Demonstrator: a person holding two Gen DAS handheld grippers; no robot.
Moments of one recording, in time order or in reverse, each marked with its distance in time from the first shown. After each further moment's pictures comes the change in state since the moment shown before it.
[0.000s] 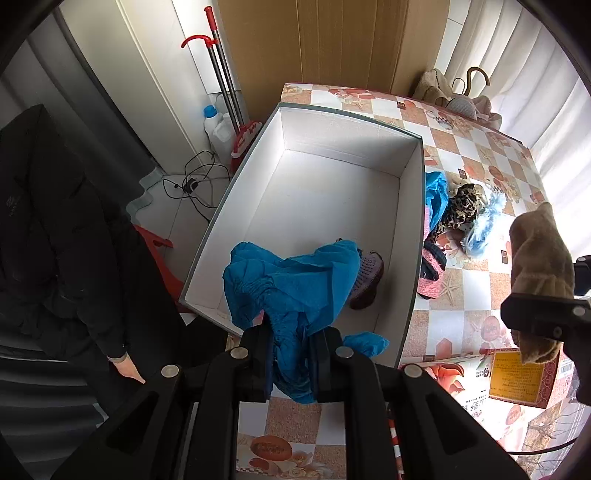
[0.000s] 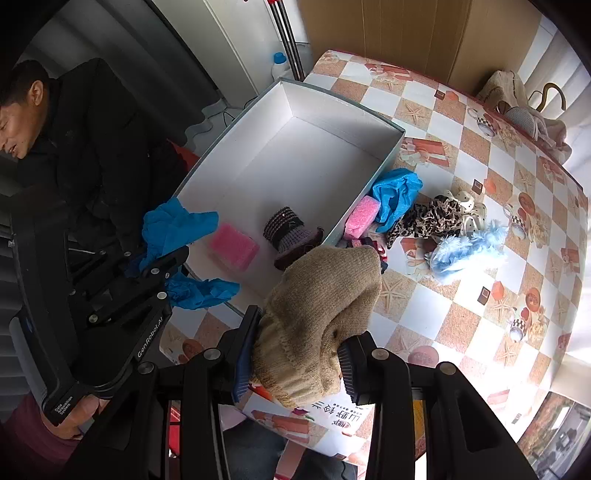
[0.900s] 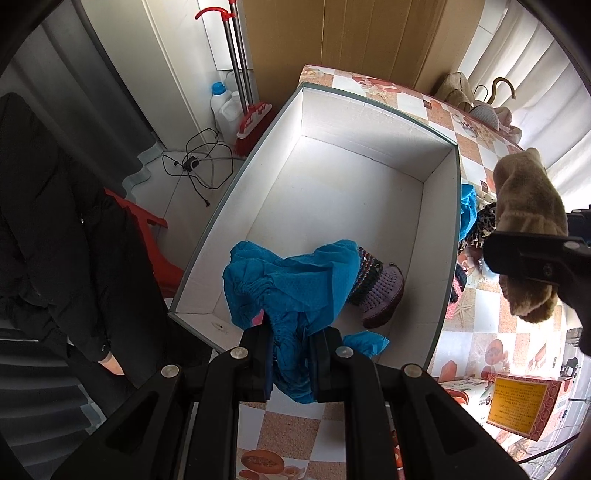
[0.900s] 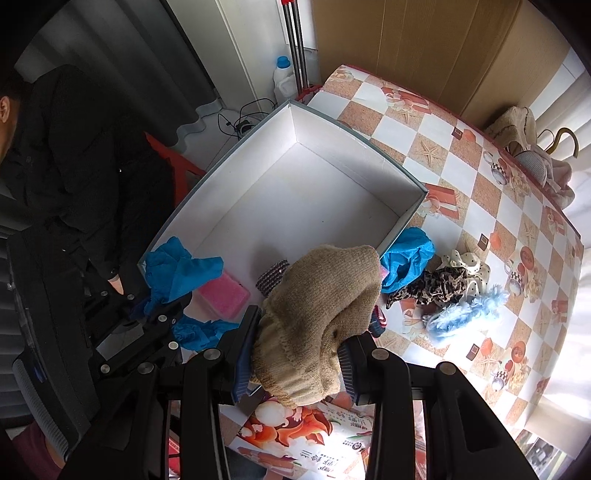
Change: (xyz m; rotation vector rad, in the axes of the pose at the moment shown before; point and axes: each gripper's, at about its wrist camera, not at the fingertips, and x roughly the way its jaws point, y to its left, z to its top) left arm 0.039 0.017 0.017 -0.086 0.067 -0.026; right arm 0.026 0.021 0.067 -0.076 -0.006 -0.080
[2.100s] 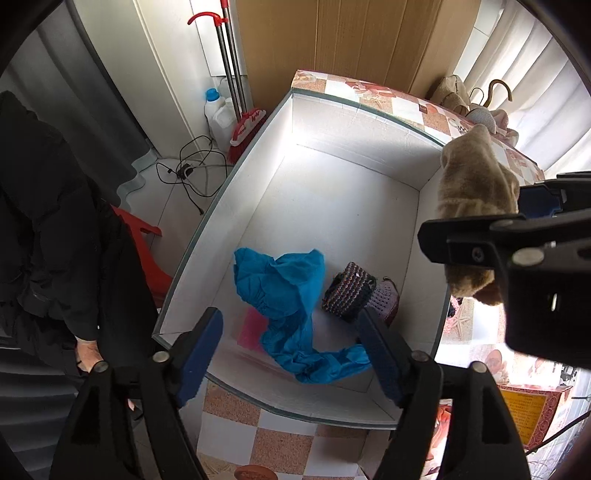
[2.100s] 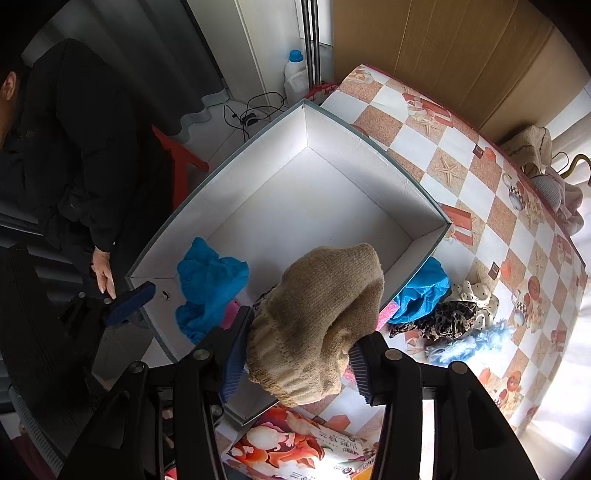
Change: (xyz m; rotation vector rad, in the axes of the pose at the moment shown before) left arm 0.004 -0.005 0.007 0.015 -0.039 -0.023; right arm 0.026 0.007 0.029 -0.056 0.019 -0.011
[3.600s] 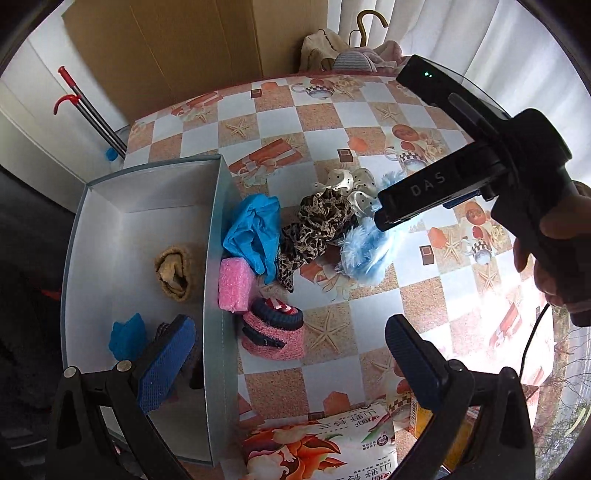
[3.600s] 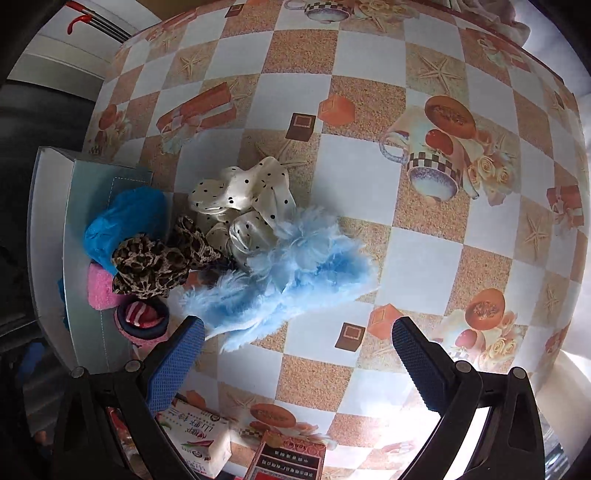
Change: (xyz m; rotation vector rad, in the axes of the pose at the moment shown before) left arm 0.003 -0.207 0.021 0.376 0.032 -0.055; right arm 0.083 -0.277 -0.082 0.438 0.202 0.099
